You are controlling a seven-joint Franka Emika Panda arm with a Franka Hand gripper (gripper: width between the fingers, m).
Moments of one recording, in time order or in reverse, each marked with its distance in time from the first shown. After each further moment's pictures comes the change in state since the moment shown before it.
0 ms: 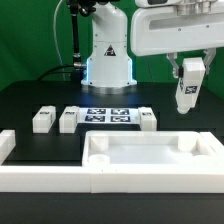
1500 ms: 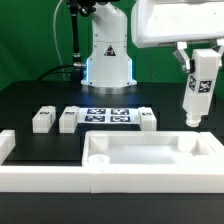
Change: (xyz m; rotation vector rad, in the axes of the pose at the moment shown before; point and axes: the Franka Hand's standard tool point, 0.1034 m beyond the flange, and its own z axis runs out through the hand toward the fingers) arm 0.061 0.000 -0.021 -0.022 0.320 -0.199
